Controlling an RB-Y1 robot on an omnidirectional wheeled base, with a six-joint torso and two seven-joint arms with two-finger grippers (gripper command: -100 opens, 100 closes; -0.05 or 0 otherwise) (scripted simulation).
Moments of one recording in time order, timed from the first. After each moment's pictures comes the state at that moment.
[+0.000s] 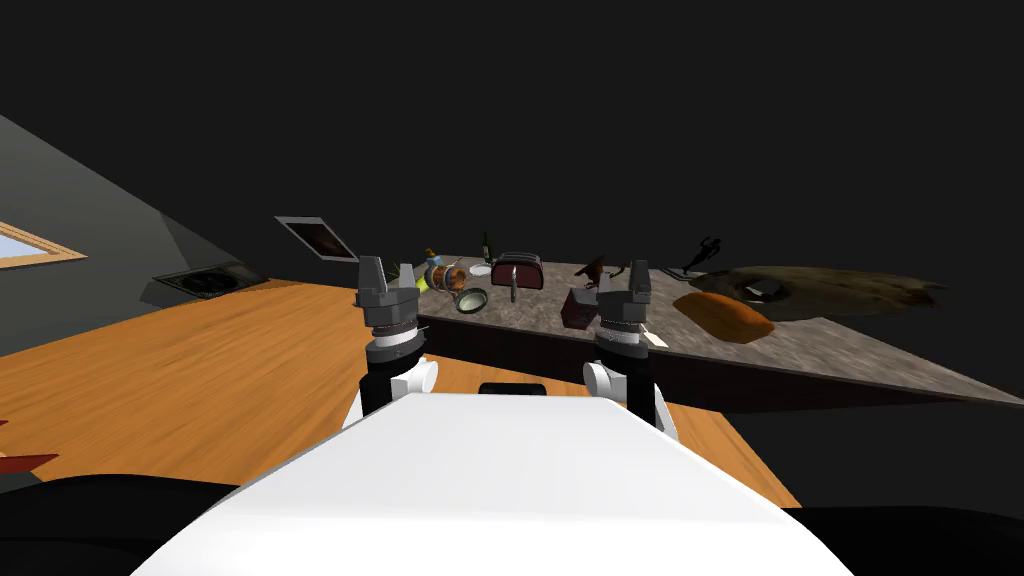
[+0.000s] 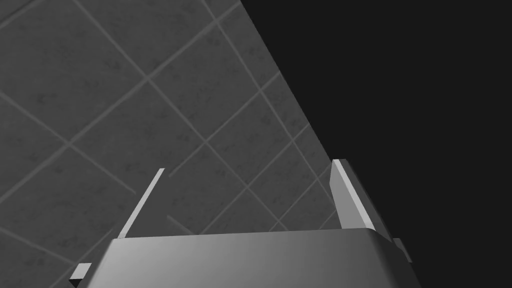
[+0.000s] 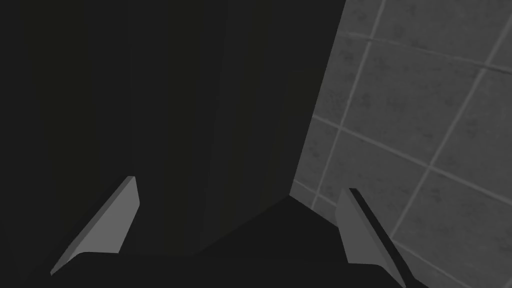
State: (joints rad) left arm 0.48 0.03 -0.02 -2.39 -0.06 -0.63 -0.16; right arm 0.47 0.00 0.01 -2.35 0.05 -0.48 0.04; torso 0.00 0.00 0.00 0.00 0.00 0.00
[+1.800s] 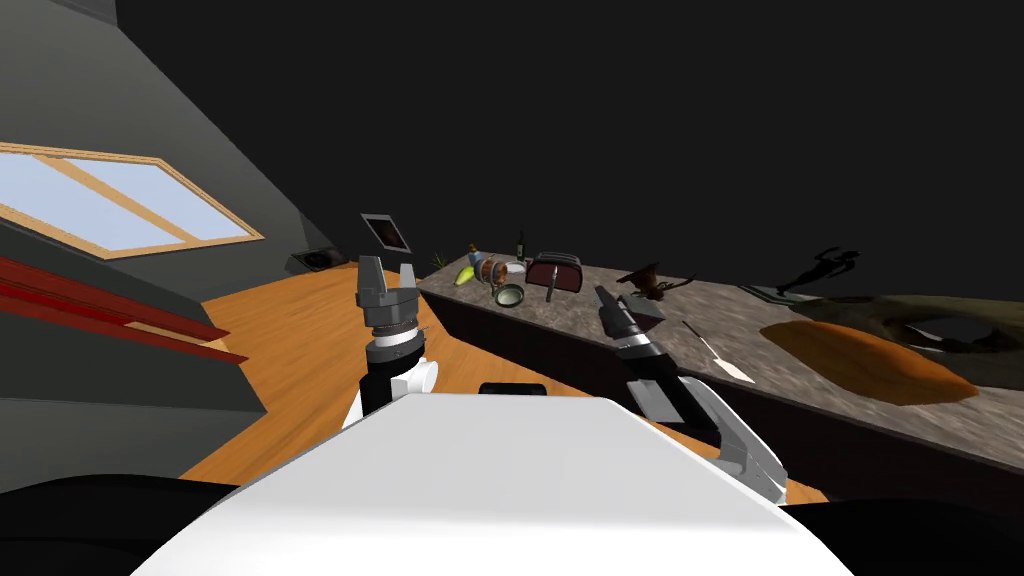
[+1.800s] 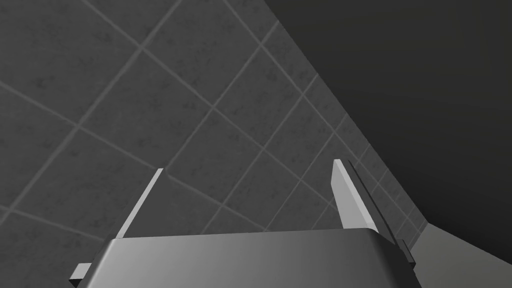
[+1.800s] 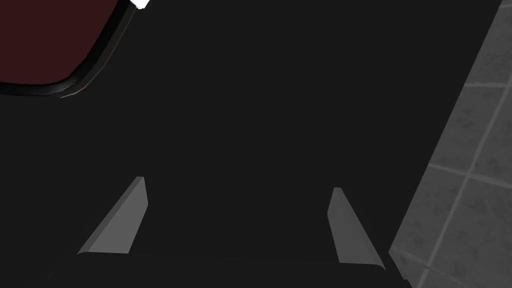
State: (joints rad) left arm 0.48 0.03 -0.02 -2.39 -0.06 -0.63 -0.16; right arm 0.57 -0.52 -0.11 -2.27 0.04 -0.20 0.00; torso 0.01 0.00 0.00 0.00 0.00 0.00
